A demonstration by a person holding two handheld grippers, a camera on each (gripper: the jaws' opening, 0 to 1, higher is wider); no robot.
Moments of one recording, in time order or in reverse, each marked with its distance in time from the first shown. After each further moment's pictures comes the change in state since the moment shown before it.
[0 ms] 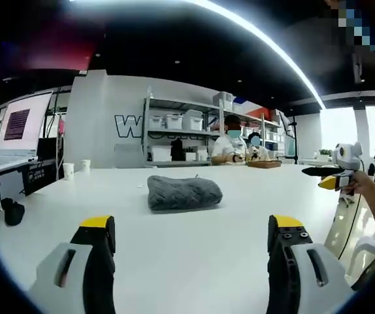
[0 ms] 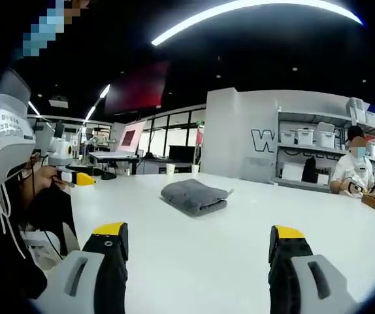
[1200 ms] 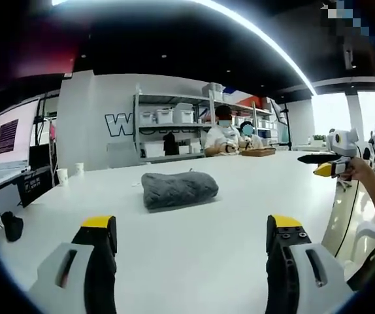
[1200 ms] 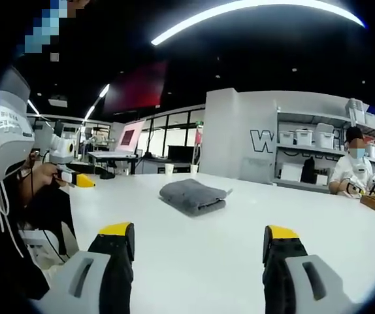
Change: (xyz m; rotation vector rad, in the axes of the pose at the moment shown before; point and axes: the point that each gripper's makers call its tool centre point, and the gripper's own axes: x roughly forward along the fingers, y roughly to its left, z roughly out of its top) left arm 0.007 -0.007 -0.002 0.076 0.053 -0.051; right arm -0.001 0.000 0.000 -0.002 -0.004 -0.007
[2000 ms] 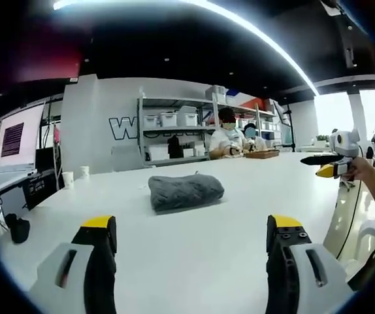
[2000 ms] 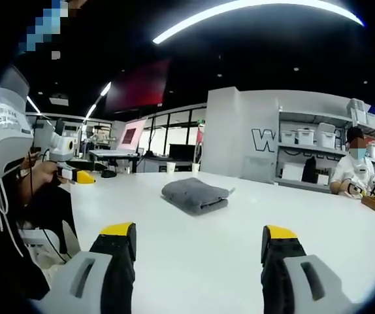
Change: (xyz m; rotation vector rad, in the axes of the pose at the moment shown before) left arm -0.008 0.012 0.003 0.019 -0.015 0.025; right arm 0.003 0.004 -0.002 -0.006 0.013 0.002
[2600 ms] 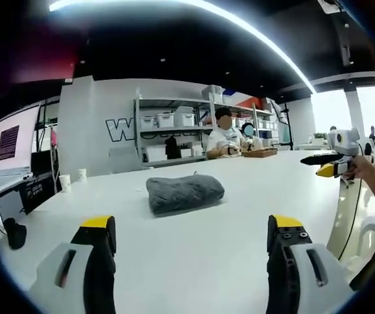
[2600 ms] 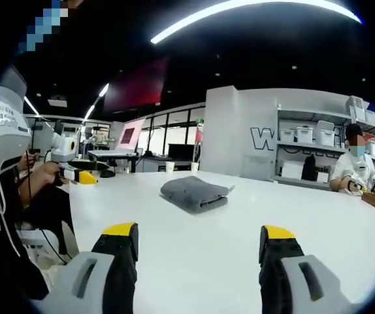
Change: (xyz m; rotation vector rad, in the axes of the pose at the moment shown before) left arm 0.015 -0.001 -0.003 0.019 0.006 -0.019; right arm 0.004 0.000 -0.007 0.010 0.007 0.002
